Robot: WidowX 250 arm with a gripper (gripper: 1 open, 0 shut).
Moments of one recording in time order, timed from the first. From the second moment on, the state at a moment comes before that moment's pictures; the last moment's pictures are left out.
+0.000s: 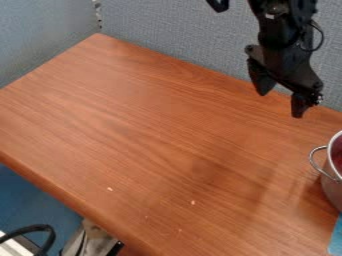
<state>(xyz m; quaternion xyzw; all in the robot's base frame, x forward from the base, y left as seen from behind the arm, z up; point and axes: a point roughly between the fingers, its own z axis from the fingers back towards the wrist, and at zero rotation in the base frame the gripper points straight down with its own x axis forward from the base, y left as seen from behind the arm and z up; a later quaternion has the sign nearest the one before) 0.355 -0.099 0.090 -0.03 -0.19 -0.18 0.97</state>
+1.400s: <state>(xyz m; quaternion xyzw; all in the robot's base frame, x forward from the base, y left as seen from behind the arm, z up) 0.342 -0.125 0.058 -0.04 -0.14 -0.09 0.98</state>
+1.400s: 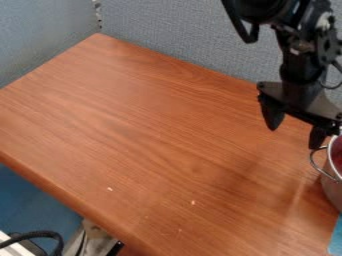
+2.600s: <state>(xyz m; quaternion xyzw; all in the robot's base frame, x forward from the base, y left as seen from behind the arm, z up) 0.336 -0.127 0.097 -0.11 -0.12 -0.17 0.97</state>
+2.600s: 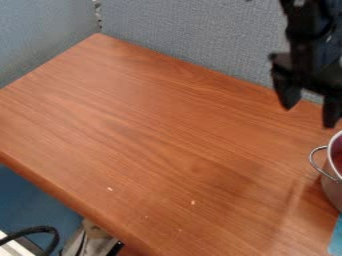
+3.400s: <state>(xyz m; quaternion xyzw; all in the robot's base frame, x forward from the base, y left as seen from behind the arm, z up) 0.333 -0.090 0.079 -0.12 -0.10 -0.20 0.97</state>
